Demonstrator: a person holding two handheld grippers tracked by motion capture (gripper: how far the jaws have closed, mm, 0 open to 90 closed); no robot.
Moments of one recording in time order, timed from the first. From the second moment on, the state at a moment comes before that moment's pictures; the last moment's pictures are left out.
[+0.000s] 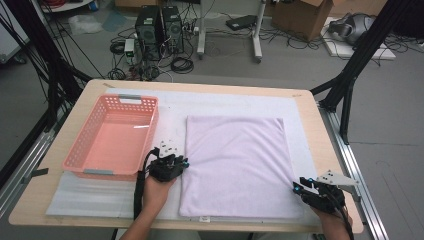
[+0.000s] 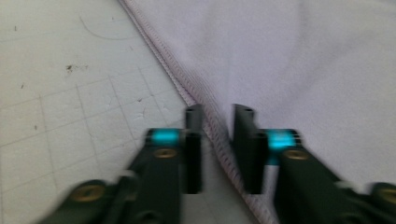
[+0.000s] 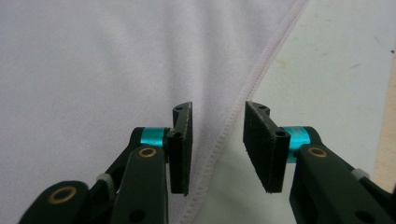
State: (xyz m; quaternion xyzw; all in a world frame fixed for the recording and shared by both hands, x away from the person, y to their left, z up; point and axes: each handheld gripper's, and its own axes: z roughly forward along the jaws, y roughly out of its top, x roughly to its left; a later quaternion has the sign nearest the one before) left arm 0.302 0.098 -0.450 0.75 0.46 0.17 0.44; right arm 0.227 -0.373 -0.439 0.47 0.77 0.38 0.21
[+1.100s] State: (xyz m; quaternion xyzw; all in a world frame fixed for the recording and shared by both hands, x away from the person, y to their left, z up) left arm 0.297 0.113 -0.441 0.71 0.39 0.16 0.56; right arm 0.242 -0.371 -0.436 0.46 0.75 0.41 0.25
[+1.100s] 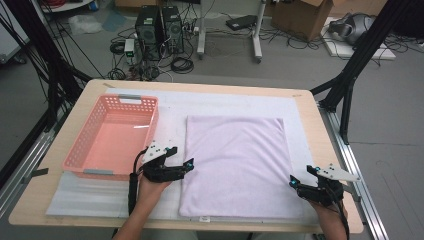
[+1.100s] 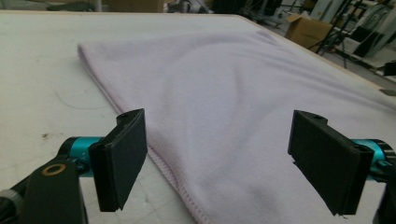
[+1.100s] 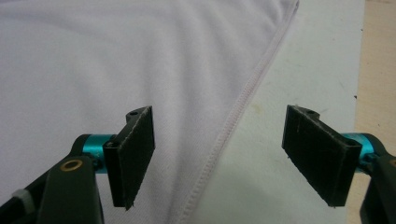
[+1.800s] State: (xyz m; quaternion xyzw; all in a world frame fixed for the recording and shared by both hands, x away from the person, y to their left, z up) left arm 0.336 0.094 -0.427 0.72 0.41 0.13 0.55; right arm 0.254 -0.375 -0.437 0.46 0.75 0.41 0.23
